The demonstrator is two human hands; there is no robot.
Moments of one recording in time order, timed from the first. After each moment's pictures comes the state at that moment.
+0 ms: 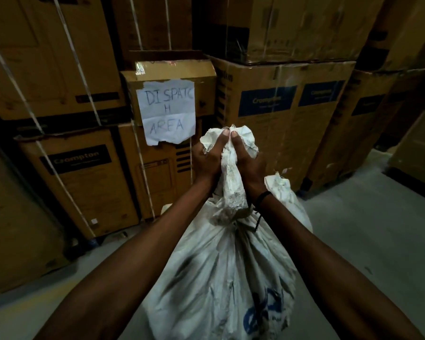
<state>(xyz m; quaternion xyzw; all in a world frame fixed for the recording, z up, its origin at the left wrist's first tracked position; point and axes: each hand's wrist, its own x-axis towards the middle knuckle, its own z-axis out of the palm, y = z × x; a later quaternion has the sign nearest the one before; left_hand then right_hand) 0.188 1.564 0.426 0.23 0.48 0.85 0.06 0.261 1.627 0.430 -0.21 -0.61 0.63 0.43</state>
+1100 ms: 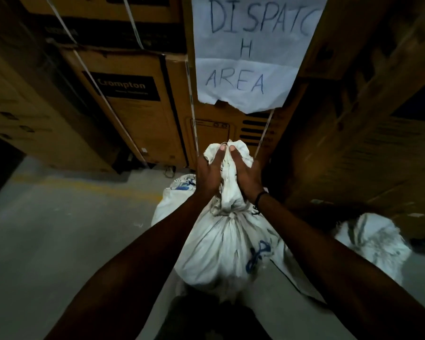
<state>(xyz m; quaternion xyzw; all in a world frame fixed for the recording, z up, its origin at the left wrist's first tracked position) -0.149 1.697 0.193 -0.10 0.65 0.75 -0.03 -0.142 1.808 0.195 -0.16 -0.68 0.71 0.00</state>
